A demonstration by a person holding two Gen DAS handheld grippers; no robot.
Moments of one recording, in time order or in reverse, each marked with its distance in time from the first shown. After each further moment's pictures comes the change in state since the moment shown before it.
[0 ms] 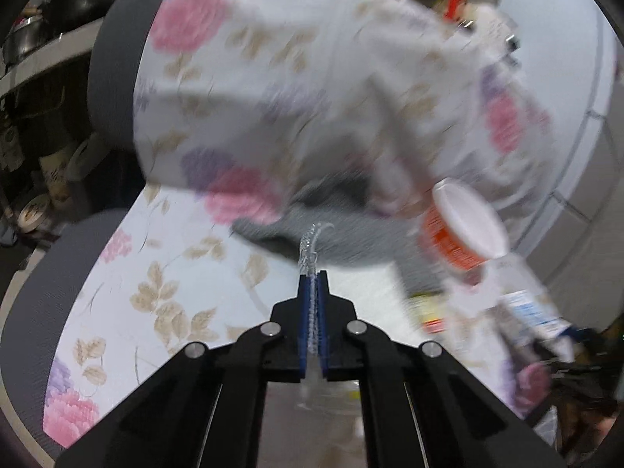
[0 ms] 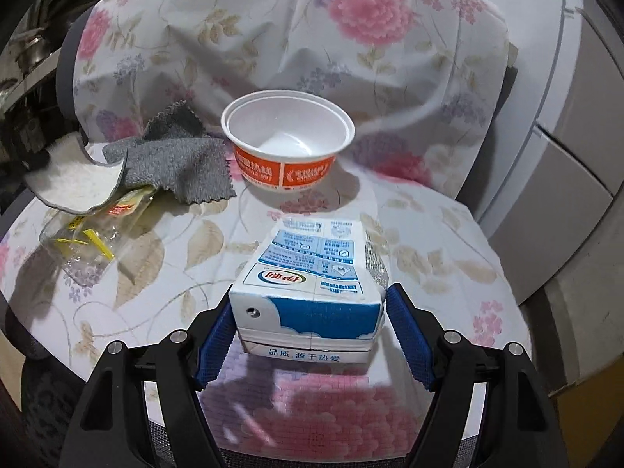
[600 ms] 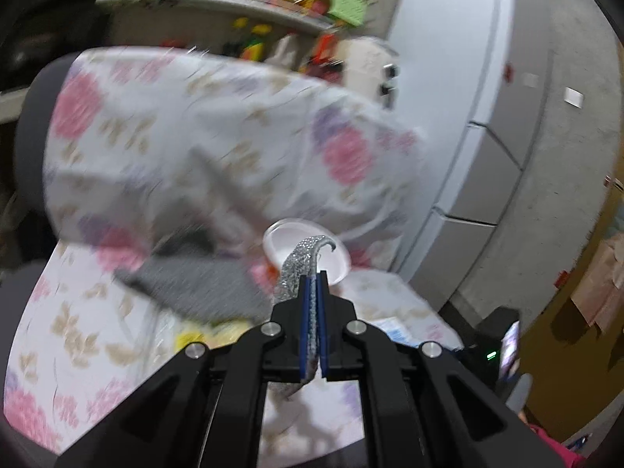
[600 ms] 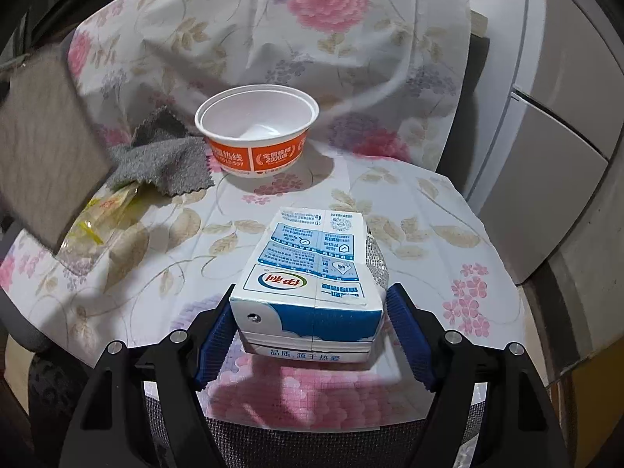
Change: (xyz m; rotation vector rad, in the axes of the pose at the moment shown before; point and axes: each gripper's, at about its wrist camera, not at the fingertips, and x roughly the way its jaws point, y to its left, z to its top) left arm -0.070 -0.124 0.002 0.113 -0.139 -0.287; right arm -0.011 -0.032 -0.022 0.083 0.005 0.022
